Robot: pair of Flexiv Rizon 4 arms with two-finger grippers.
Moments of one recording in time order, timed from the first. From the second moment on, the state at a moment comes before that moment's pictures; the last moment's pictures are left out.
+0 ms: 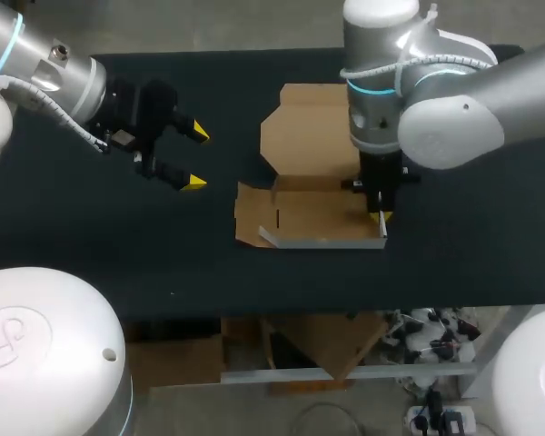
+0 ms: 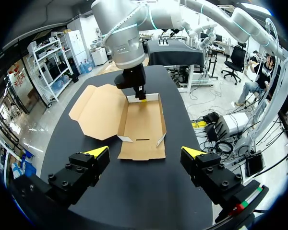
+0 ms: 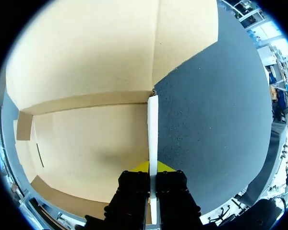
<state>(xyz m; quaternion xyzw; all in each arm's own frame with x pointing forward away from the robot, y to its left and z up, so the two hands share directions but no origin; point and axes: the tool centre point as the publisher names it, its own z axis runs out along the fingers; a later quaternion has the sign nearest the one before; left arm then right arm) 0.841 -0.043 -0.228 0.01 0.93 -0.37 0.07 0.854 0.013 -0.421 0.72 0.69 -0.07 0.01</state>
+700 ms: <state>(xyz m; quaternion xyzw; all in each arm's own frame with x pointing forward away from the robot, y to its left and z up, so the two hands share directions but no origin) 0.841 -0.043 -0.228 0.01 0.93 -0.37 0.07 0.841 0.007 -0.419 0.70 0.72 0.00 -0.04</state>
